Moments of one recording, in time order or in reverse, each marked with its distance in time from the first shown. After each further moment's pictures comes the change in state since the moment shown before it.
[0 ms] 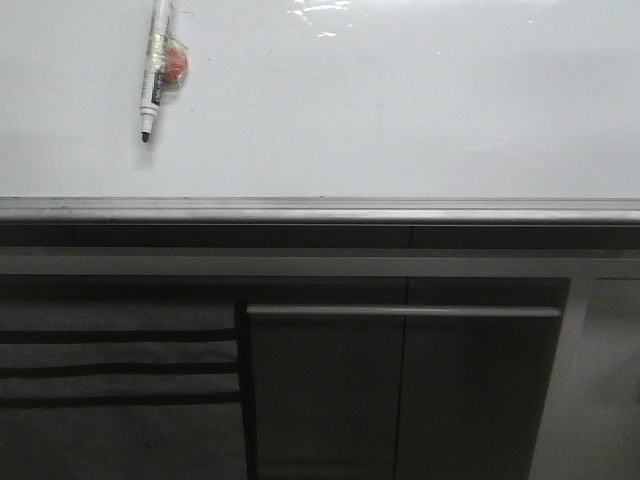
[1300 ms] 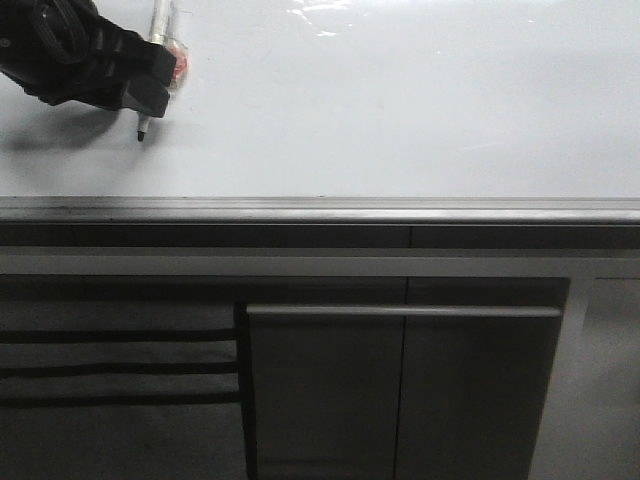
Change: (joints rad) left arm -0.048 0.750 -0.354 0.062 -0.263 0.001; right arm 0.007 0.000 0.004 0.004 -0.006 -0.004
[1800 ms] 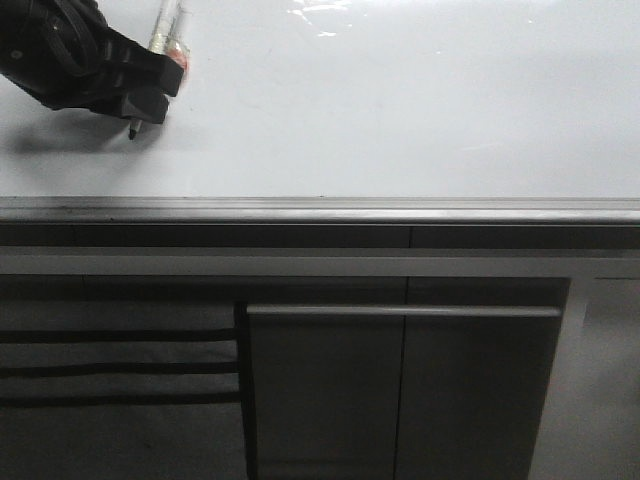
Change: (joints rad) left arm 0.000 0.031 -0.008 0.002 -0.012 0.000; right arm 0.000 0.000 0.002 0.000 0.000 -0.003
